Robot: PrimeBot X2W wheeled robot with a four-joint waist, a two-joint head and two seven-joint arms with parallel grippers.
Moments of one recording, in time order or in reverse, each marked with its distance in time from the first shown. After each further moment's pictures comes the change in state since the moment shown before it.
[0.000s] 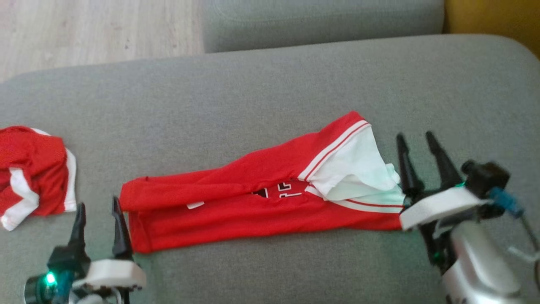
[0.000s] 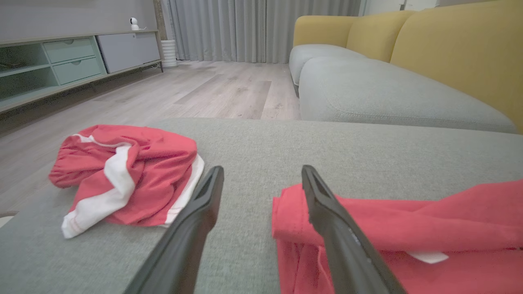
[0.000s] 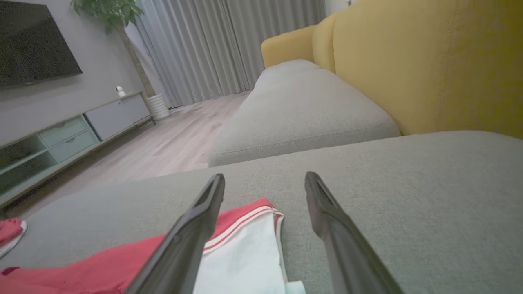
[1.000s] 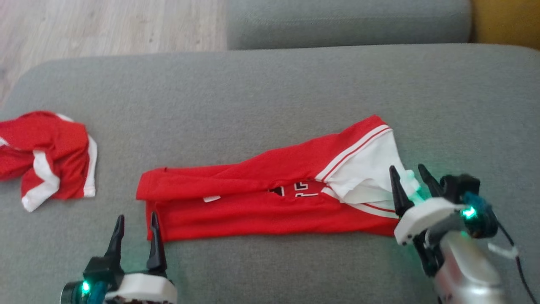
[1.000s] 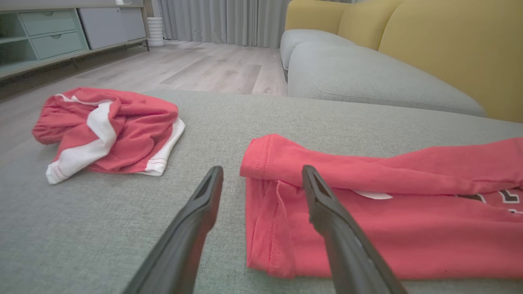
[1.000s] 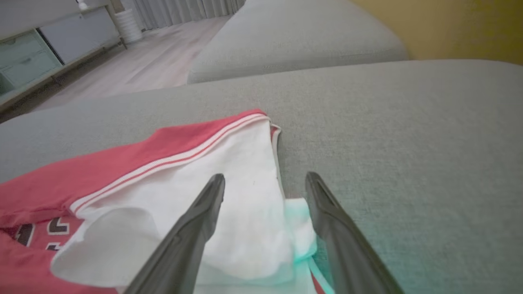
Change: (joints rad) left arm 0.090 0.000 -0.194 -0.040 -0.092 0.049 0.000; right arm -0.068 0.088 -0.127 0.331 -0.256 0.000 0.034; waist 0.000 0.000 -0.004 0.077
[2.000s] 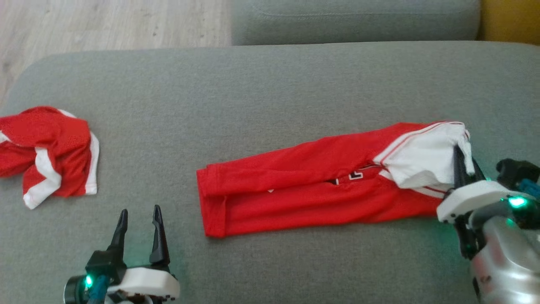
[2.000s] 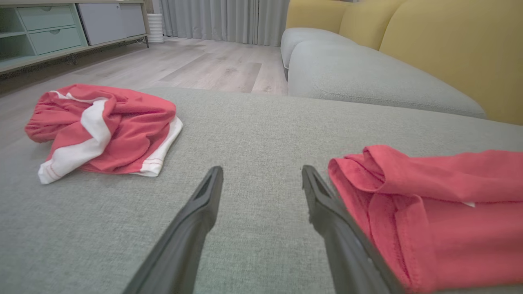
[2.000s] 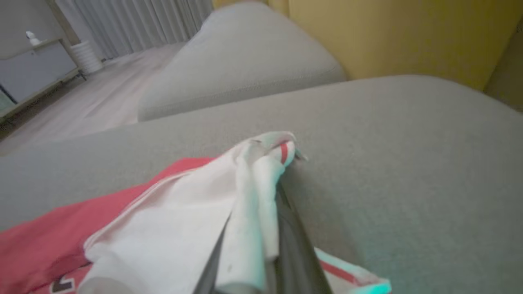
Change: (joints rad) left arm -0.032 0.001 -0.019 0.022 -0.016 0.000 0.000; right arm -0.073 -0.113 -0.064 0.081 0.132 0.000 -0.033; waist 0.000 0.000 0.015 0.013
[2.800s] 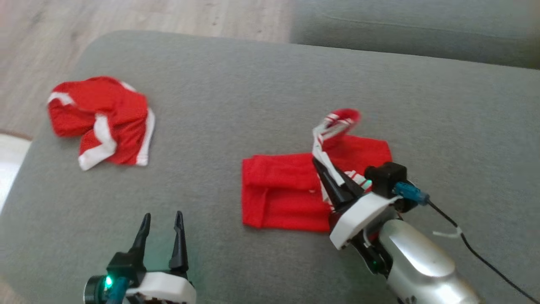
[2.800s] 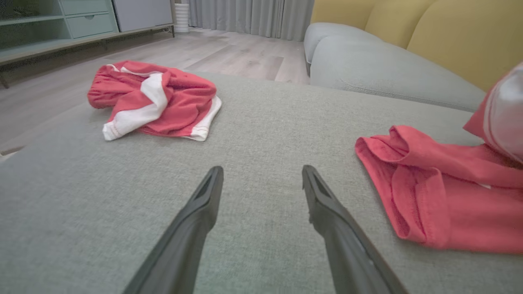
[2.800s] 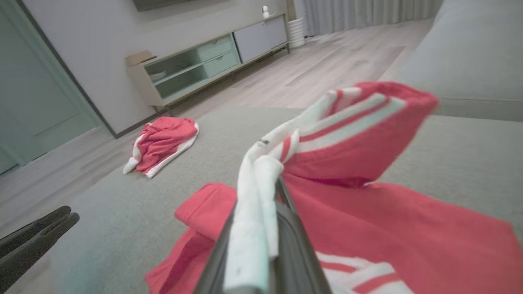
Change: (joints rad) left arm 0.001 0.001 -0.096 0.025 -0.028 0.000 0.000; right arm 0.014 0.080 0.639 -0.281 0.218 0.000 0.010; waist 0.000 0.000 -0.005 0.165
